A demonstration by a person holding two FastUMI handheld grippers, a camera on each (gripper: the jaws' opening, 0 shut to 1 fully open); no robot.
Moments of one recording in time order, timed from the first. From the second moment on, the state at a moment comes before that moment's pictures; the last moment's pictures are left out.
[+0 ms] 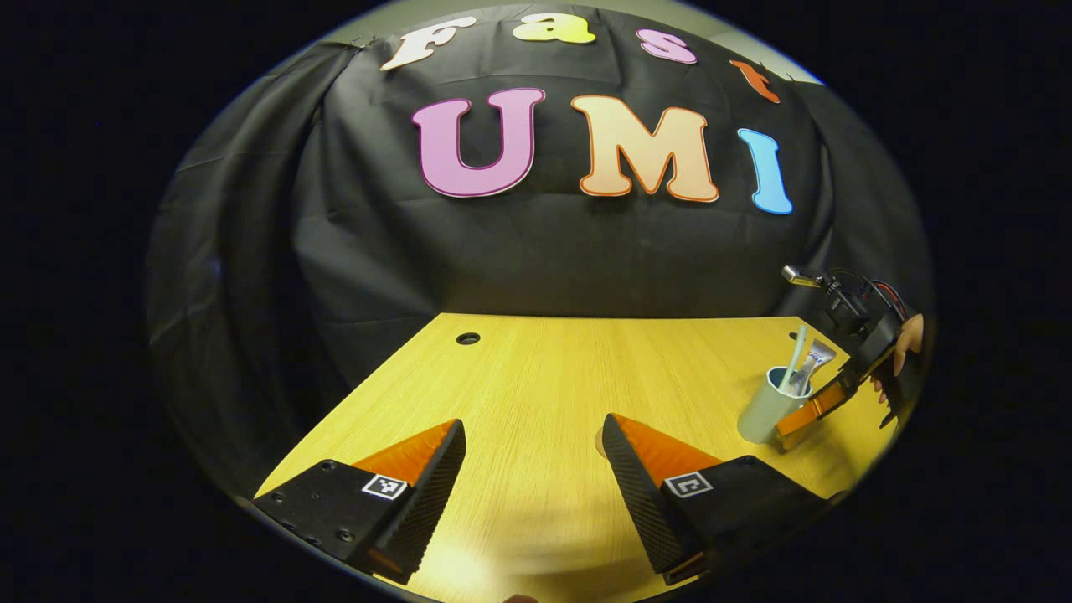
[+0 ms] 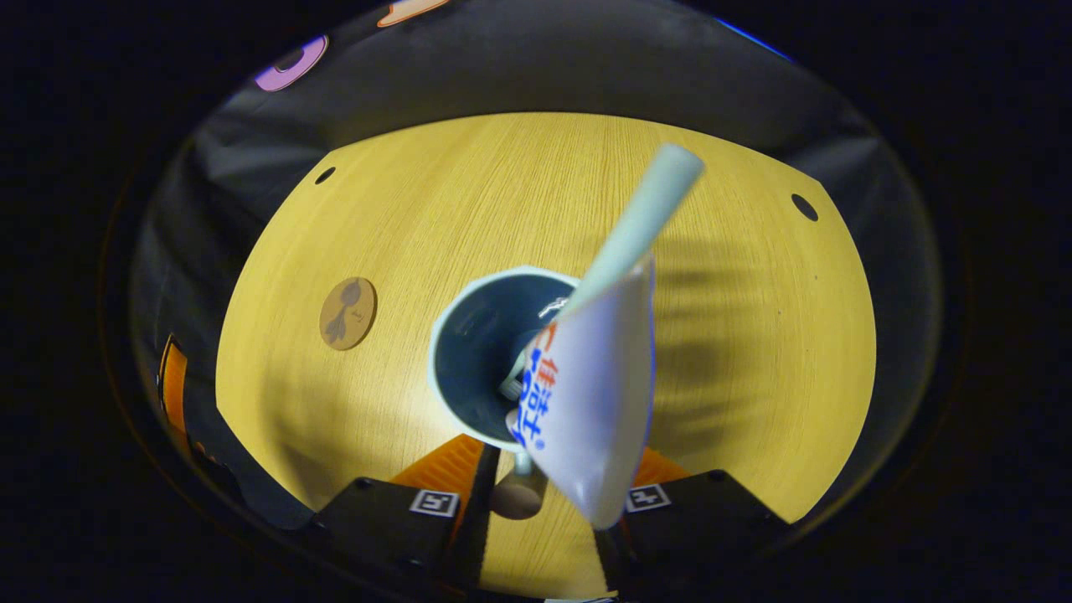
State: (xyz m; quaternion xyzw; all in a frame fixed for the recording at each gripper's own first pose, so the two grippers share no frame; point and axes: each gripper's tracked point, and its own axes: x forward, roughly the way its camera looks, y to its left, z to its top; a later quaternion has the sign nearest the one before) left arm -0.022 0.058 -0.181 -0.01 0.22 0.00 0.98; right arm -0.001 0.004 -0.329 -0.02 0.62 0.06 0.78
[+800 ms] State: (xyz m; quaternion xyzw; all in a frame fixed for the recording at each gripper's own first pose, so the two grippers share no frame) left arm -0.006 0.076 -0.190 -0.01 0.22 -0.03 0.97; right arm 0.015 0.023 -0.302 0.00 0.60 0.09 0.79
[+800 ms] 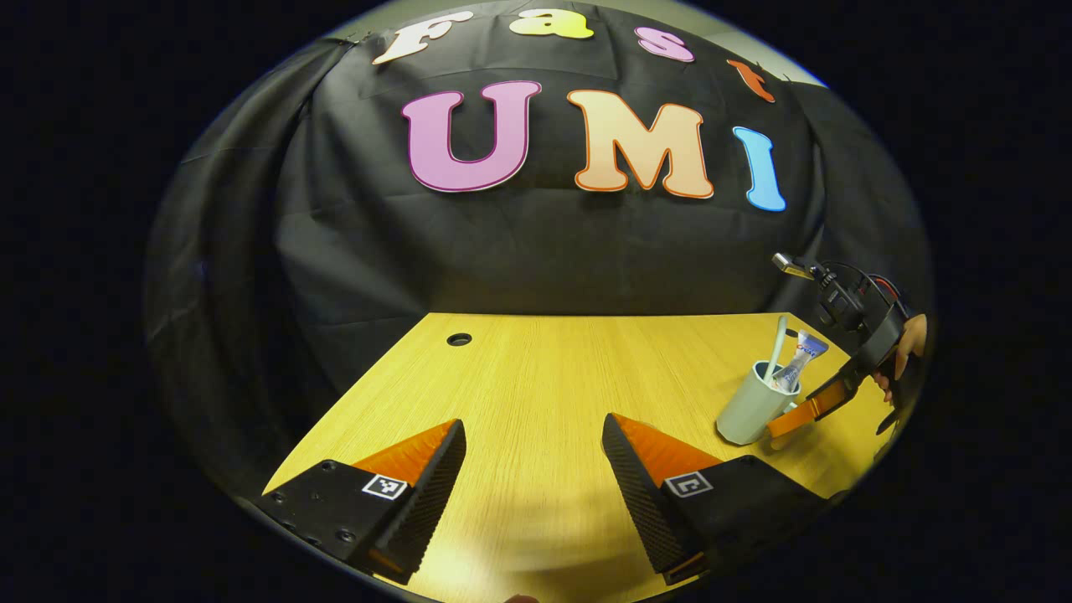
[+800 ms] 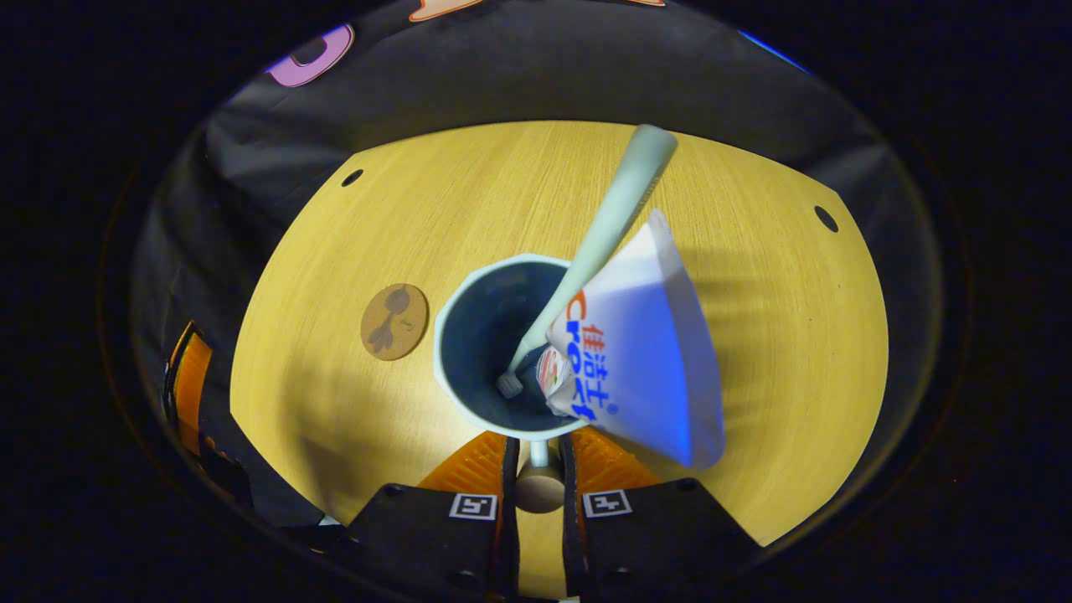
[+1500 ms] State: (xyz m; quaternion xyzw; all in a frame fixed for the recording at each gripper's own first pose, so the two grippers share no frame) left arm 0.005 0.140 -0.201 -0.01 0.23 -0.03 0.97; right arm 0.036 0.040 -0.265 0.00 0.59 0.12 0.80
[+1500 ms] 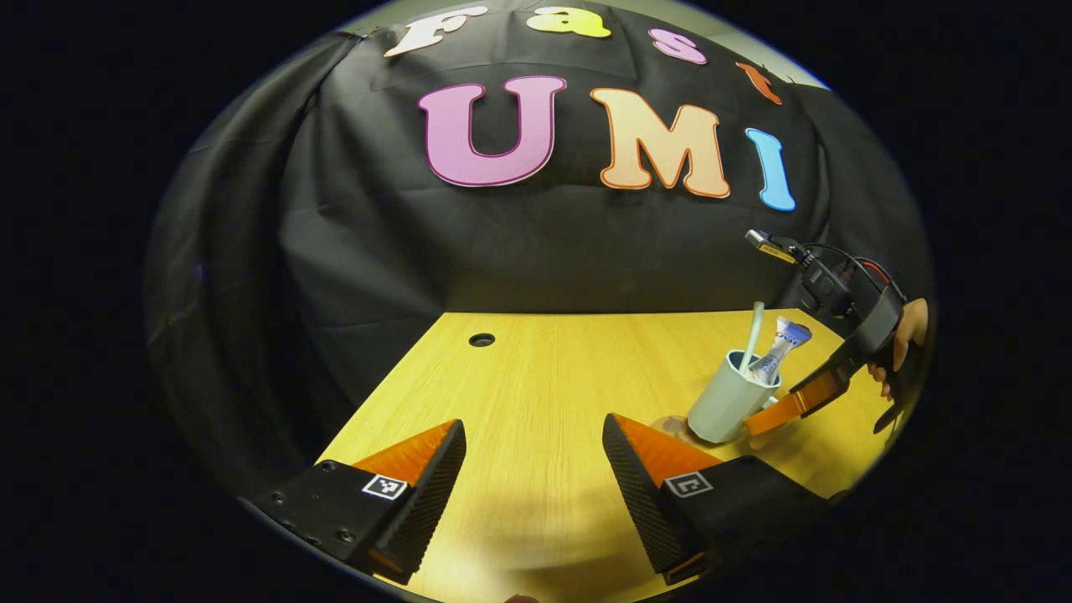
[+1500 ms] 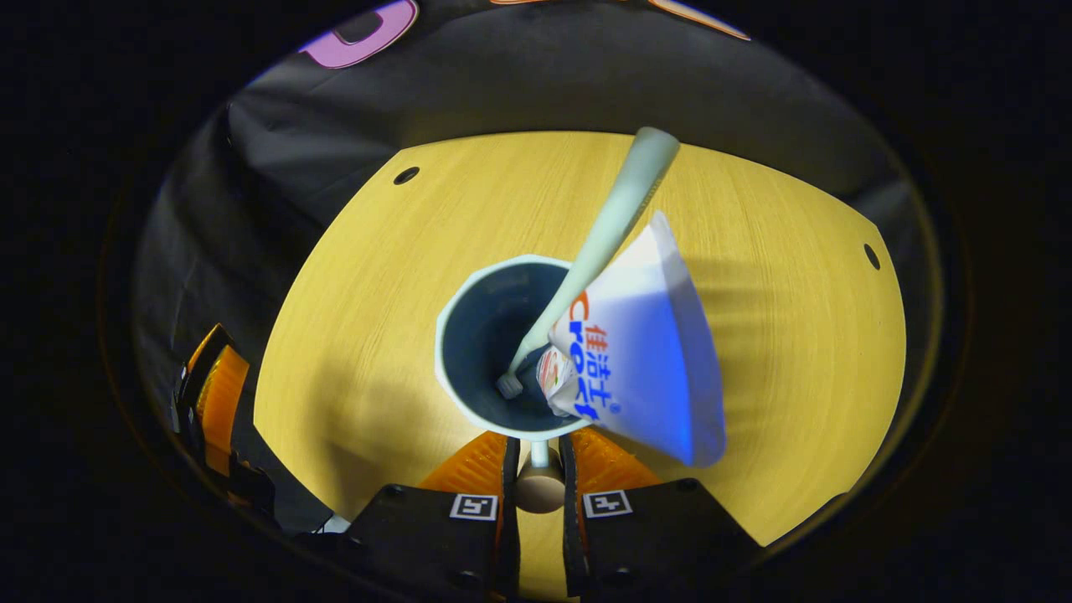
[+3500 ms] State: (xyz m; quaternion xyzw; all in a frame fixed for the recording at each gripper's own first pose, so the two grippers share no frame) left arm 0.010 -0.011 -0.047 -0.06 0.07 -0.06 0.99; right arm 0.038 -0.104 -0.033 0.05 0.10 0.01 0.99
